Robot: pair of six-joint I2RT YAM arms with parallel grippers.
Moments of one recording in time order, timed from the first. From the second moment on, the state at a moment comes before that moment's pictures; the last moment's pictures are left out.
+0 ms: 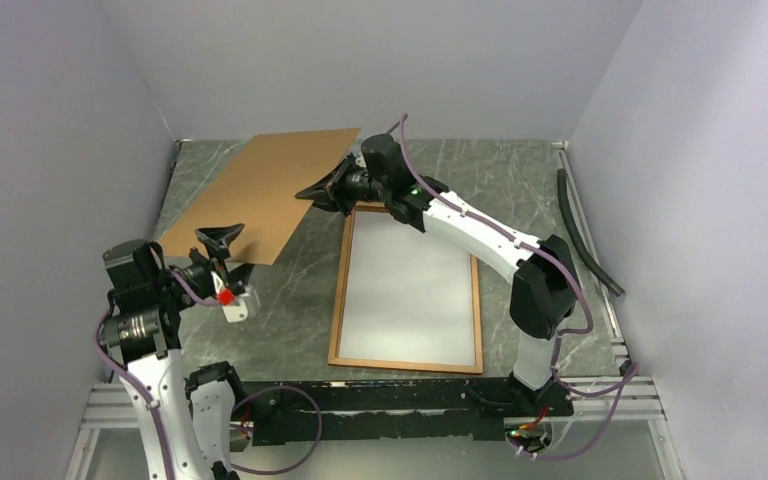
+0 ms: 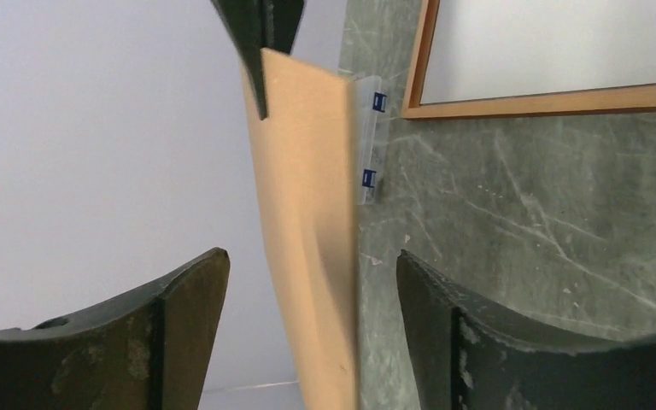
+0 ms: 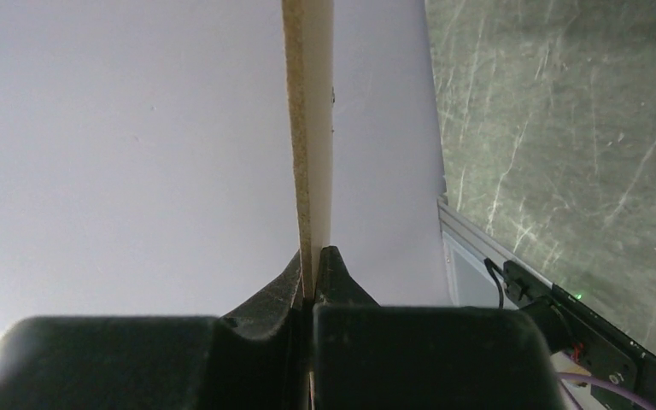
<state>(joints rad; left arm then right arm) 0.36 0.59 0.96 -0.97 1.12 1.66 0.76 1.83 1.64 -0.16 -0.40 1.54</state>
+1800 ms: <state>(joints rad) 0.34 0.78 1.28 -1.52 1.17 1.69 0.96 1.60 1.70 -0.68 -0.56 -0.58</state>
